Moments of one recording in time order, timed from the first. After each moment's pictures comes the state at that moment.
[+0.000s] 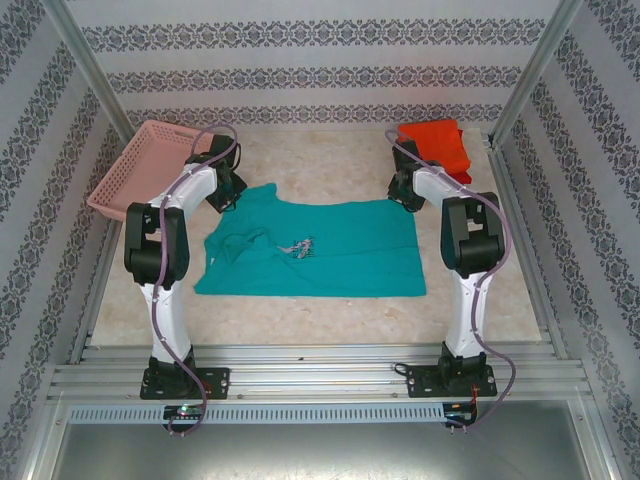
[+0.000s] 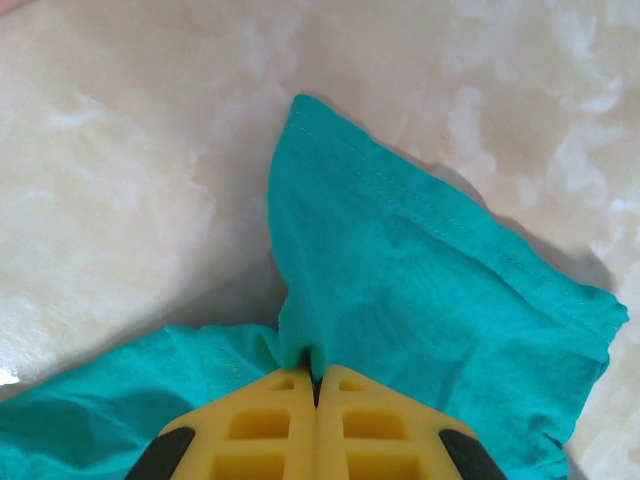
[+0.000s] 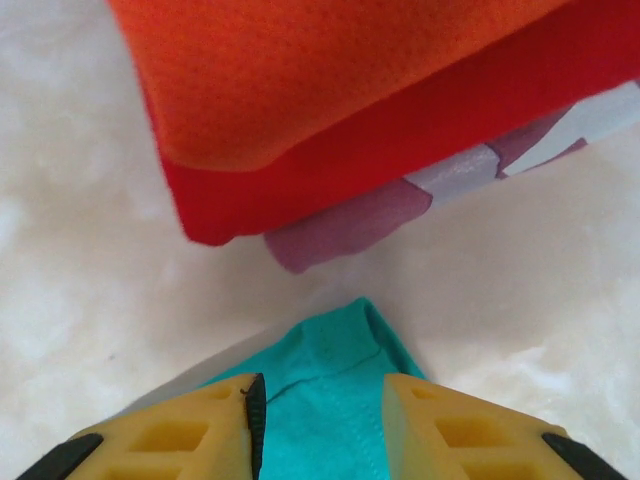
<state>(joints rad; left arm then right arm) -0.10 2.07 1.66 -0.78 -0.09 -0.91 0.14 2.18 1.63 -0.63 0.17 0.63</state>
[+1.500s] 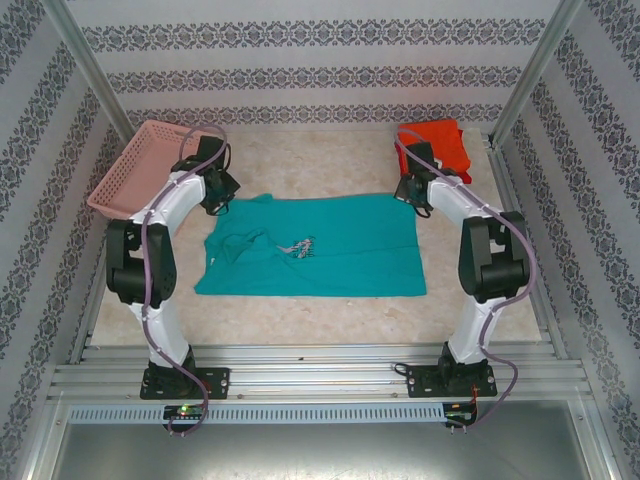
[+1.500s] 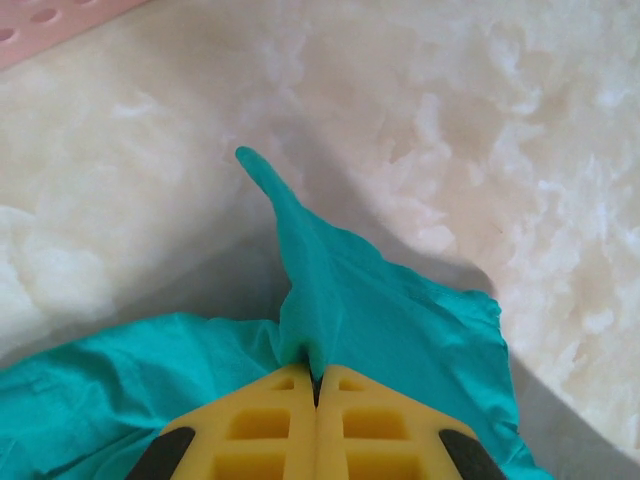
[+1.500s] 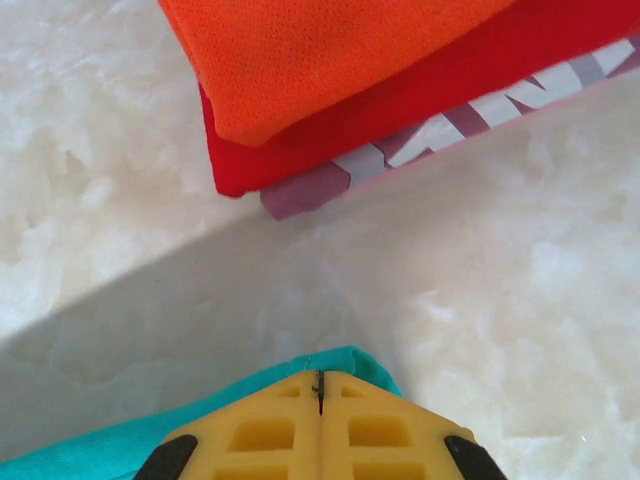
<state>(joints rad) -0.09 1.87 1.49 -0.72 -0.06 -0.91 0.13 1.88 1.37 -0.51 0.17 0.54</state>
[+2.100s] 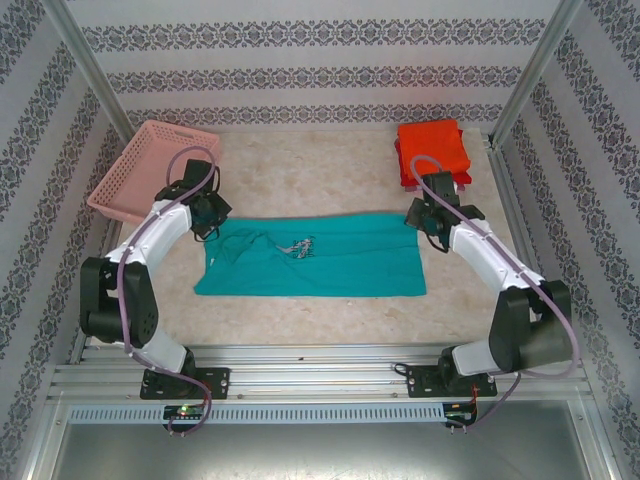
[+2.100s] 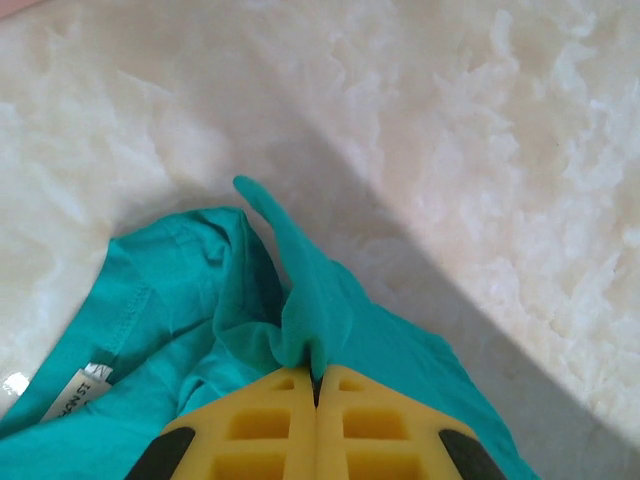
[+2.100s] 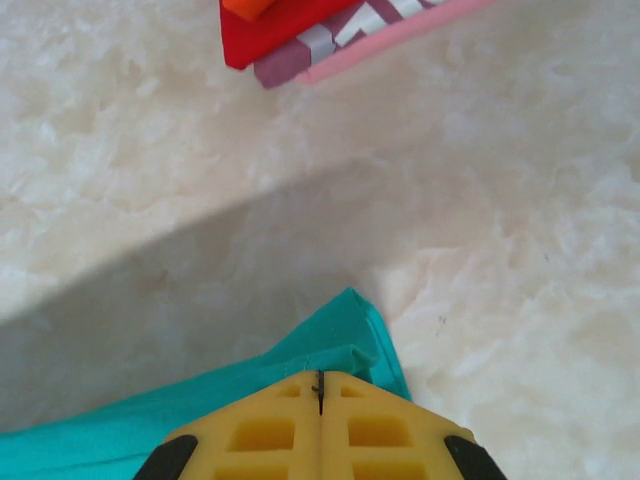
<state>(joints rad) -0.09 1.57 1.18 -0.70 -0.04 -0.92 0.16 1.41 0.99 -0.51 0.13 0.53</state>
